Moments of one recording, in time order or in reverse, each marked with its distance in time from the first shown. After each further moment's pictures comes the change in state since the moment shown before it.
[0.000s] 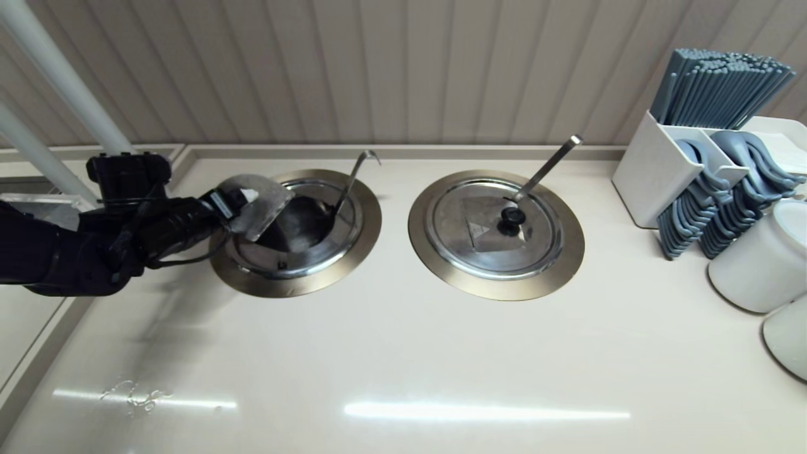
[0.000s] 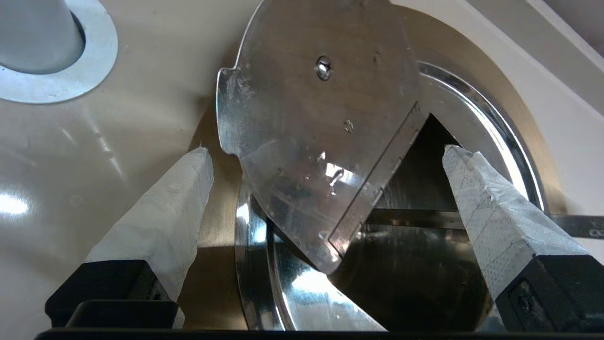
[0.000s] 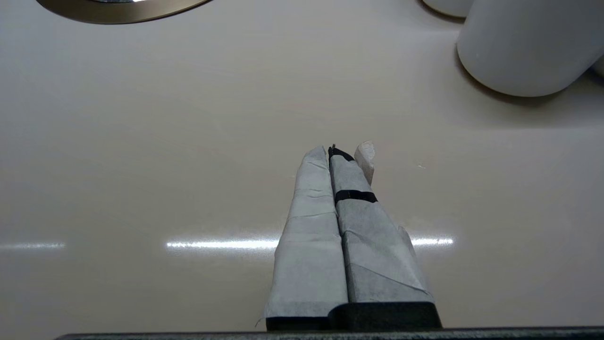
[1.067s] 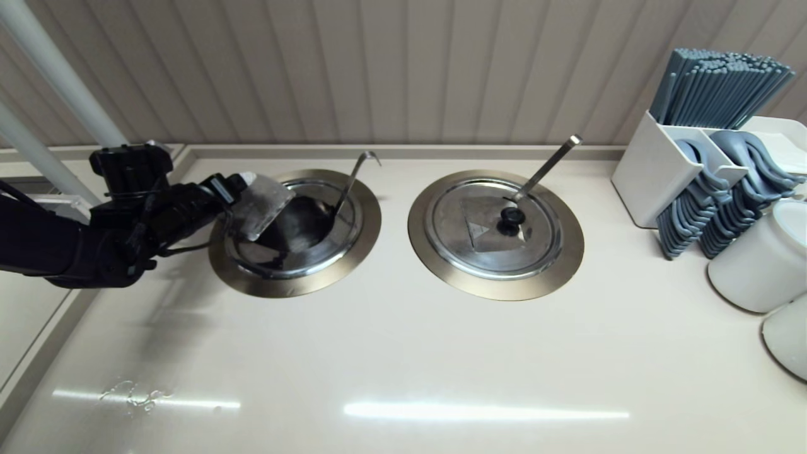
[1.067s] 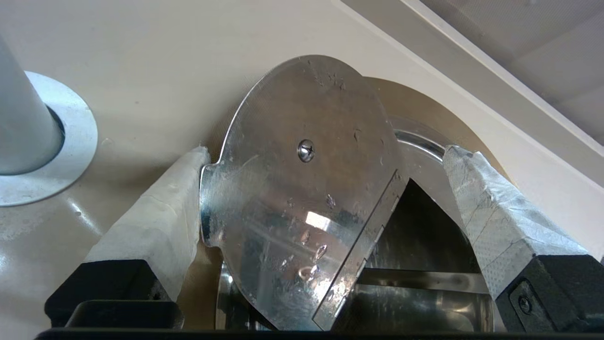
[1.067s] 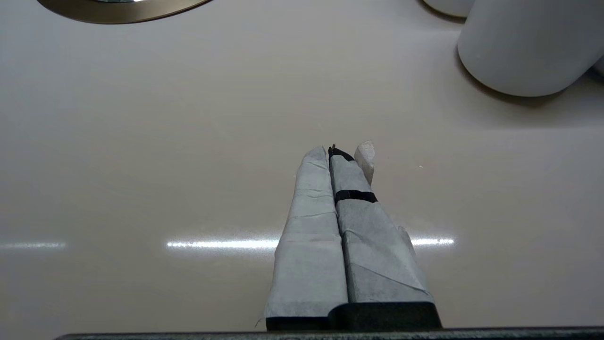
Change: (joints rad) left arm 0.010 0.063 -0.070 -0.119 -0.001 -0.009; right arm 0.000 0.000 0.000 0.000 0.000 0.000
